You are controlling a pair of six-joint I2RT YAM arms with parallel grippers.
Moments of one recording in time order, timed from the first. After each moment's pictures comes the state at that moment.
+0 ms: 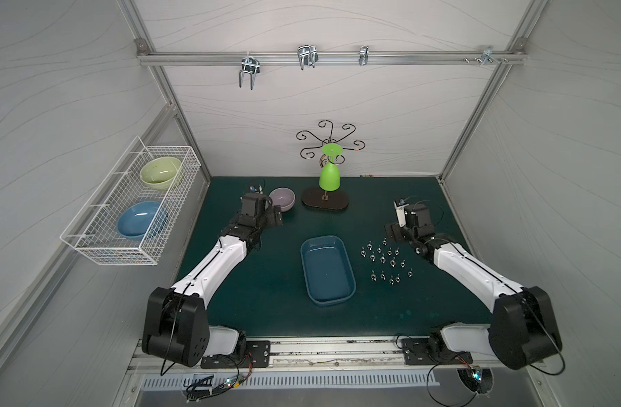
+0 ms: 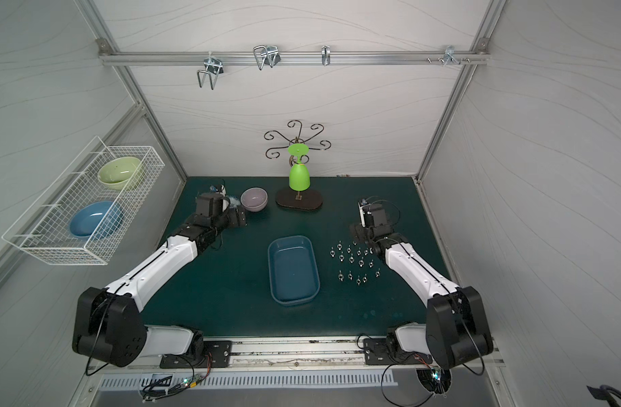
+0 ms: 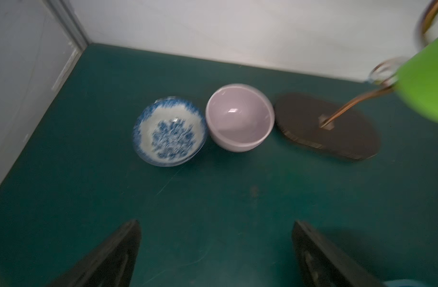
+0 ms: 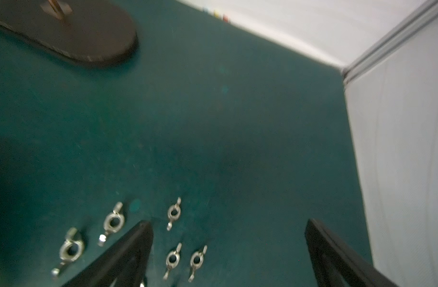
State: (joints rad) left arm -0.21 1.35 0.87 -0.20 -0.24 -0.19; right arm 0.34 1.32 0.76 -0.16 0.26 -0.15
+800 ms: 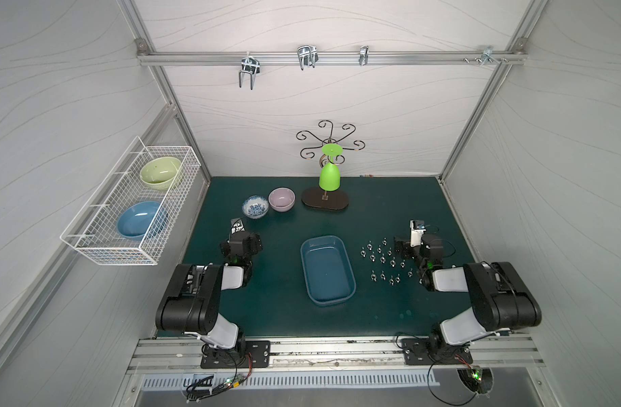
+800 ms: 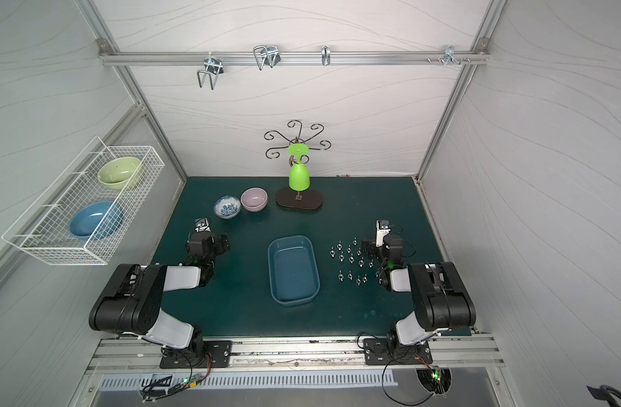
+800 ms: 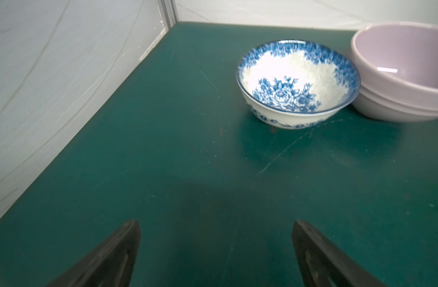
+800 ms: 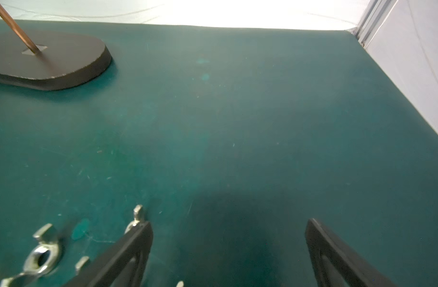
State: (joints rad) left arm -0.01 1.54 0.39 0.65 -0.34 -0.12; right arm 0.11 1.54 0.33 0.76 -0.01 -0.02
